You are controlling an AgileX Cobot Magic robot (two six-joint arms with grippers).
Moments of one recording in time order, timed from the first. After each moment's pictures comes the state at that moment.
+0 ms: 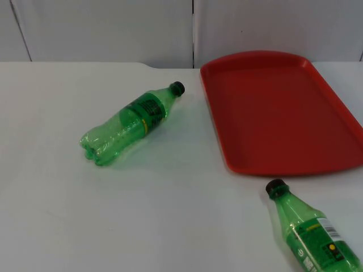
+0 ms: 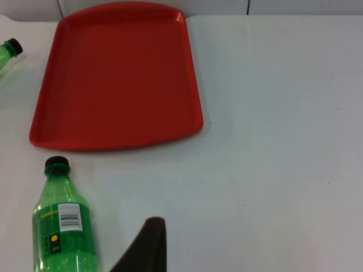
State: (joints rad) right arm 0.10 0.00 -0.52 -0.06 1.08 0.04; left arm 0.00 1.19 -0.99 -0.15 0.79 0.19
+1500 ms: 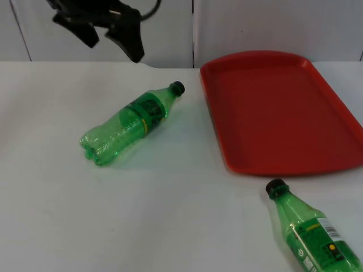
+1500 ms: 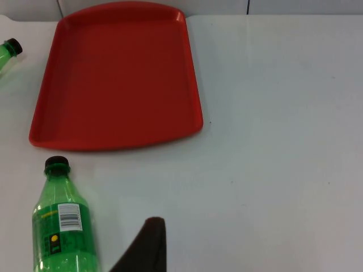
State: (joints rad) right arm 0.10 0.00 -0.52 -0.06 1.08 0.04; left arm -0.20 2.21 -1.97 -0.28 1.09 0.55
